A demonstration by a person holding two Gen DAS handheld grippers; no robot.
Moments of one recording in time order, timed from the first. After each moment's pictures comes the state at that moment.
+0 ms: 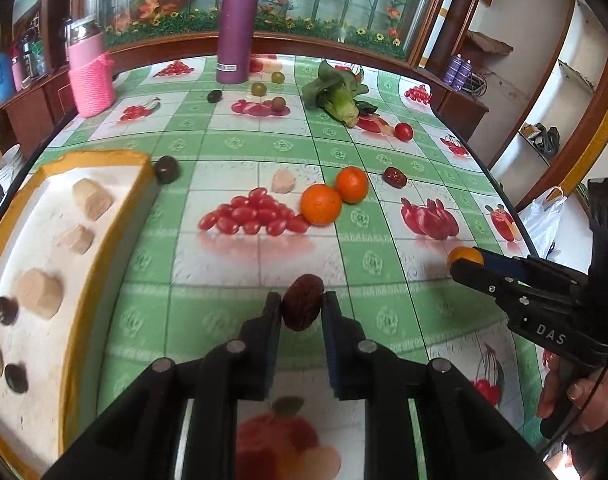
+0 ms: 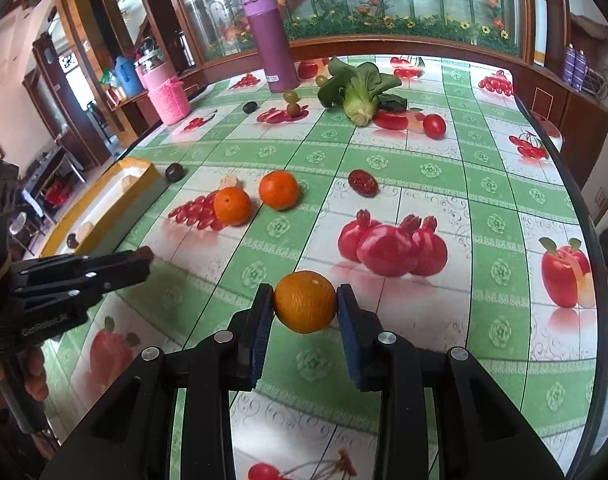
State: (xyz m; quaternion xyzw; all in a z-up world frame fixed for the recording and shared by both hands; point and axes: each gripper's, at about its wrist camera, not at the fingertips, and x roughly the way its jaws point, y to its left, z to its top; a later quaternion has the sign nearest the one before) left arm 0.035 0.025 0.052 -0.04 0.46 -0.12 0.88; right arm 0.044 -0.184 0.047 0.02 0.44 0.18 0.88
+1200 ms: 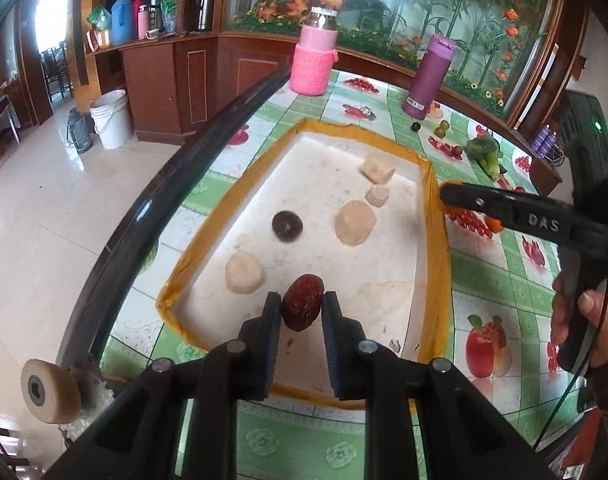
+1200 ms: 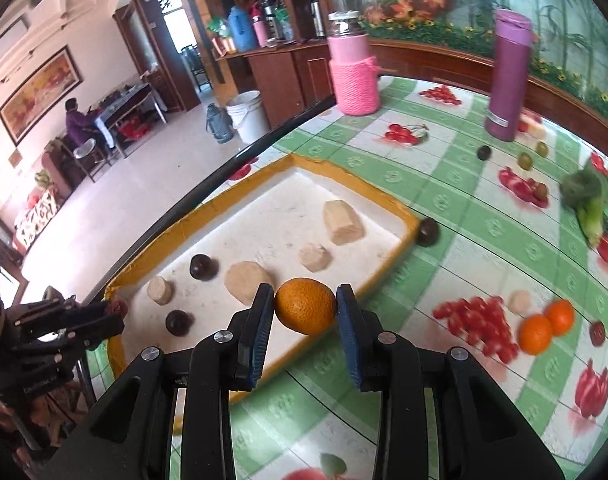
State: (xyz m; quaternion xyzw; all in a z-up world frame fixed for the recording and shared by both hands) left arm -0.045 0.242 0.059 -0.11 0.45 0.03 0.89; right arm 0.075 0.083 0.078 -0.07 0.44 0.35 0.82
